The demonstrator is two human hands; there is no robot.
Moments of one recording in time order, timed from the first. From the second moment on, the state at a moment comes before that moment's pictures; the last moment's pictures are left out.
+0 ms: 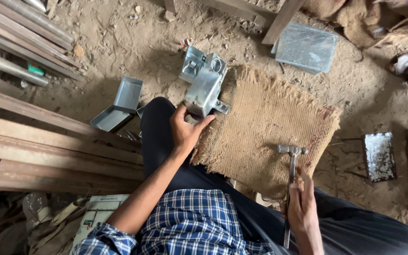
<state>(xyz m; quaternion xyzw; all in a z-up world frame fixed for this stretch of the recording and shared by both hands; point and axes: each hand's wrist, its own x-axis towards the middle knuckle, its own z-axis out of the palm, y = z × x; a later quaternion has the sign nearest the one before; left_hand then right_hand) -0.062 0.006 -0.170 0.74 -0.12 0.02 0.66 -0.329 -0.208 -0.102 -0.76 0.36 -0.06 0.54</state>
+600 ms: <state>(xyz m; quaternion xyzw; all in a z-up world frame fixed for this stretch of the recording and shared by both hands) -0.068 0.012 -0.173 0.85 -0.19 0.12 0.47 -0.244 -0.167 -0.077 -0.89 0.09 -0.39 0.20</state>
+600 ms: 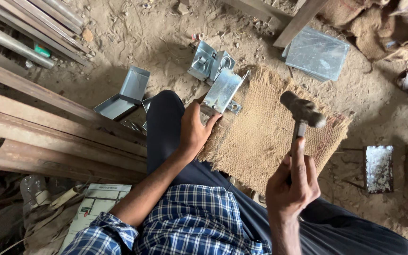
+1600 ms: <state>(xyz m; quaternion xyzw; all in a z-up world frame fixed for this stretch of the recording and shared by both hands) -0.068 0.008 -0.147 0.81 -0.15 0.04 0.57 -0.273 -0.185 -0.124 -0.79 0.34 -0.17 0.48</state>
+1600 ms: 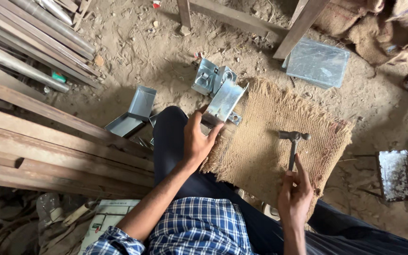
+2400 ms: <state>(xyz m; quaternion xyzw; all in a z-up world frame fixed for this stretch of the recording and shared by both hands) -0.007 0.025 -0.080 0.84 -0.38 -0.11 0.37 -0.270 -0.185 -0.115 -0.76 0.40 -0.13 0.50</state>
